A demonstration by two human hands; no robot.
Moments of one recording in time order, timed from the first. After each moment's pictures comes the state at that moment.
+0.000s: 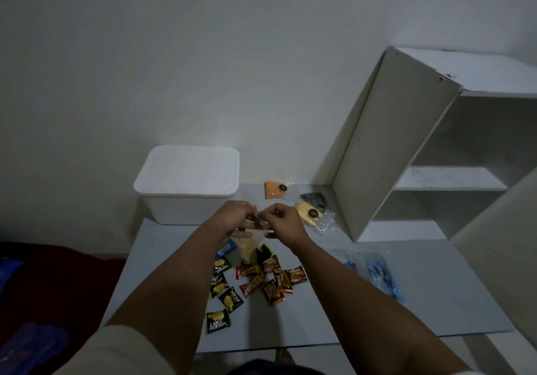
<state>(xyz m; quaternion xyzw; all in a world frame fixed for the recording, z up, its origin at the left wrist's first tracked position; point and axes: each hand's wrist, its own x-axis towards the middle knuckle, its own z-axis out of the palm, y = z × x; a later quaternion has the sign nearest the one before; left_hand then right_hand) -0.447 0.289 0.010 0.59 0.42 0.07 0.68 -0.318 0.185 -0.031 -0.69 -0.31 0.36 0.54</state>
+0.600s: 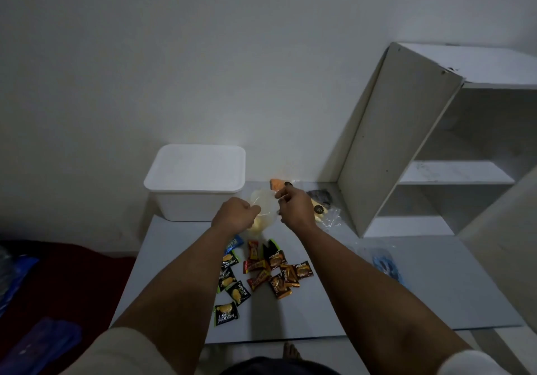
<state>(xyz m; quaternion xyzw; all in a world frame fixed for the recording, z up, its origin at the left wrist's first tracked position) -0.462 0.279 0.012 0.75 0.46 0.10 0.46 -0.300 0.203 -0.033 -0.82 -0.36 0.13 0.42</state>
